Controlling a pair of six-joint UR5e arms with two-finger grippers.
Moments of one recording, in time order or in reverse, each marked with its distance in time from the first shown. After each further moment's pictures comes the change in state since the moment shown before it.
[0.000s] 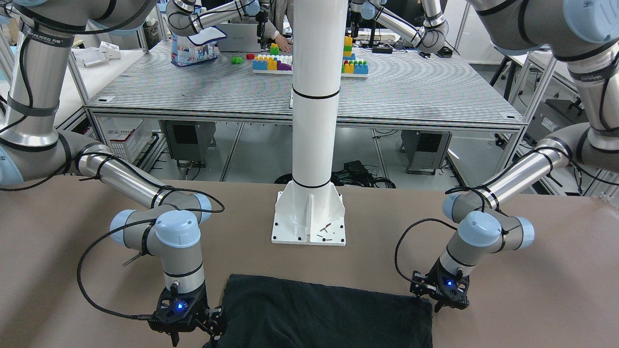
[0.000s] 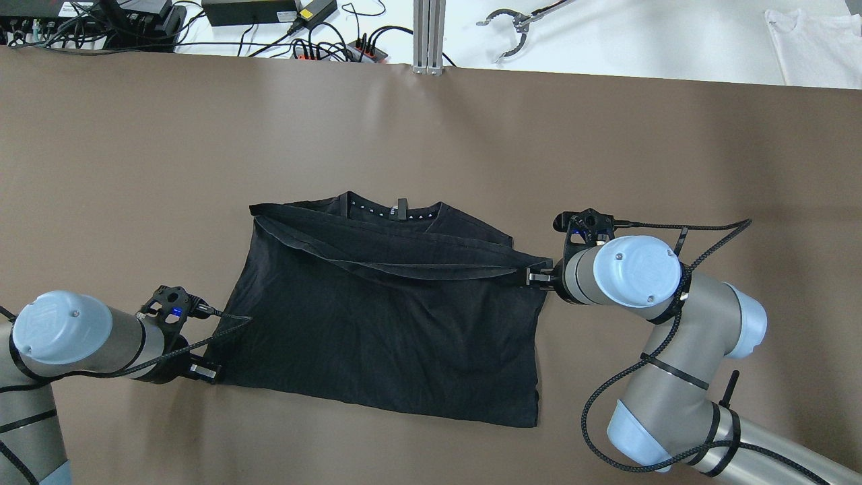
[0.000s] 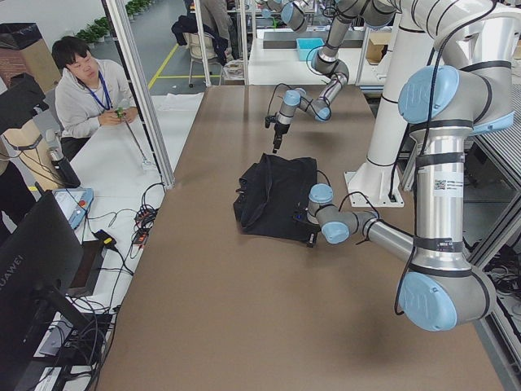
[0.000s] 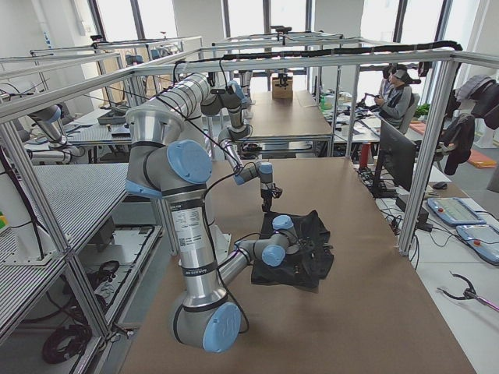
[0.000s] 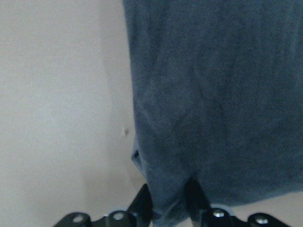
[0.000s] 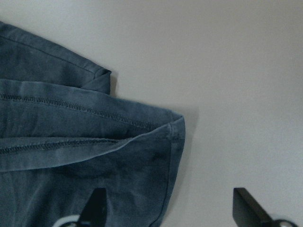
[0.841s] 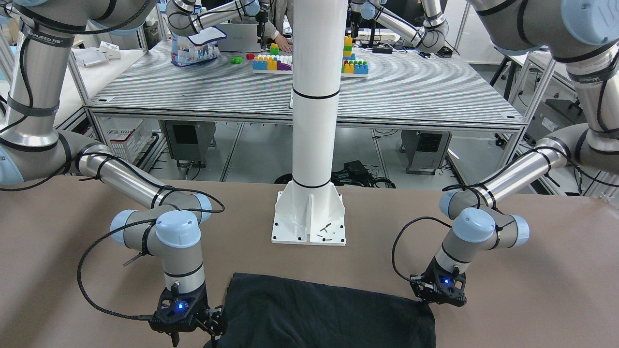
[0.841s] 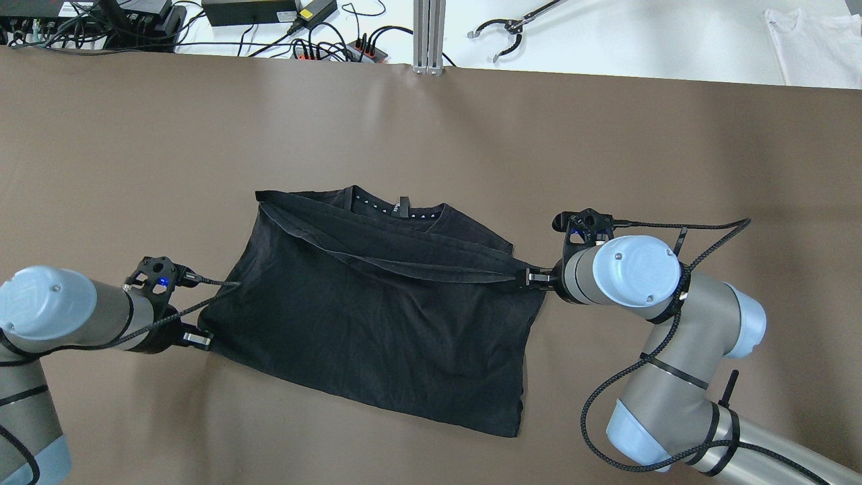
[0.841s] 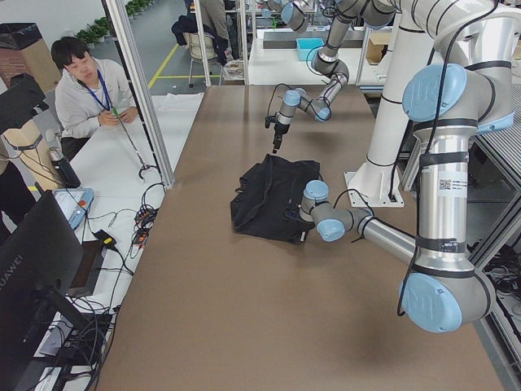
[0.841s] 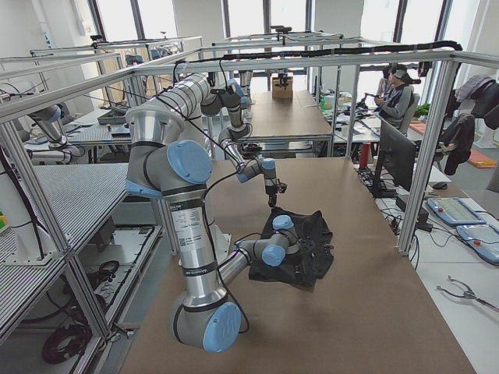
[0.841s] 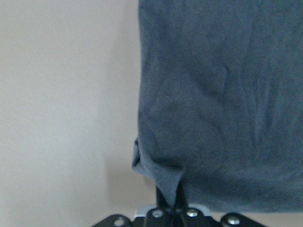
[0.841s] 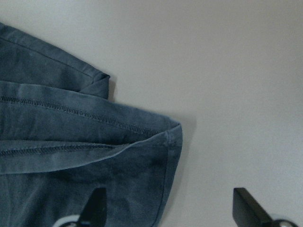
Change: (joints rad) left arm -0.076 -0.011 -0.014 0.013 0.029 -0.008; right arm 0.000 0.001 -0.001 0.000 0.000 -0.008
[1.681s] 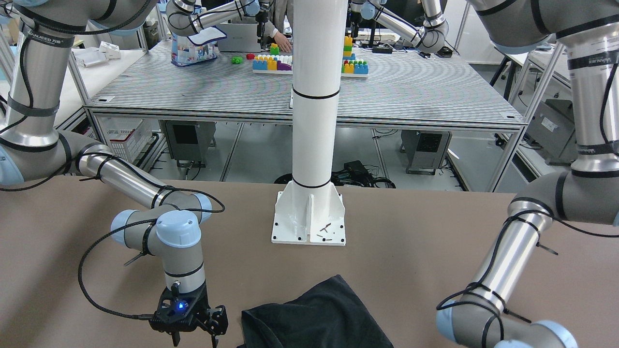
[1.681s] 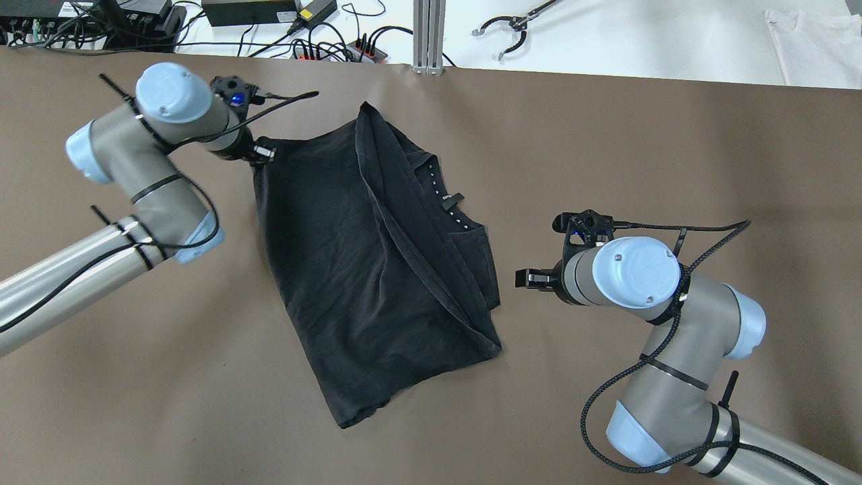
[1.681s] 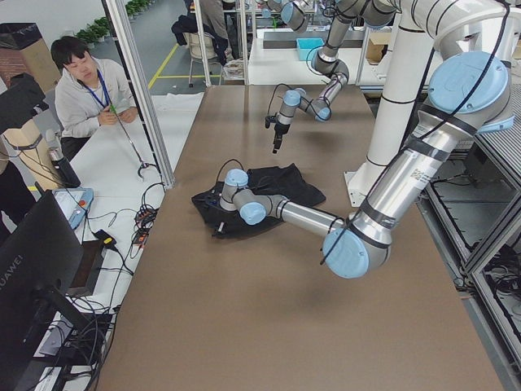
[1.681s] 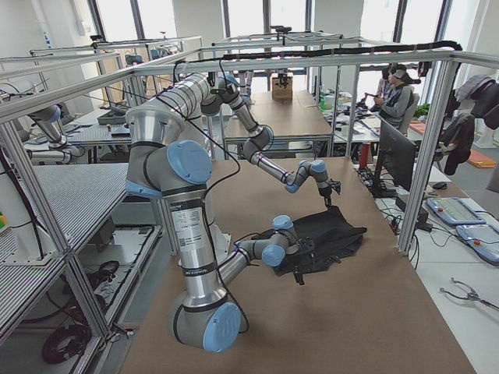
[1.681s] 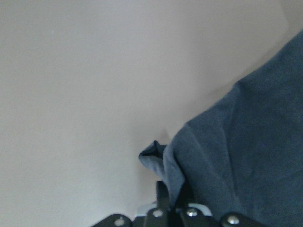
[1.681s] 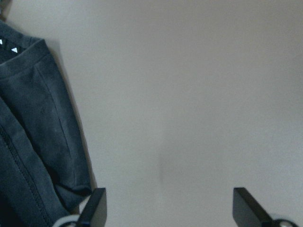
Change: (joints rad) left arm -0.331 -0.641 0.735 0.004 0.001 0.225; right arm -0.002 -0.001 0.001 0.001 0.000 0.011
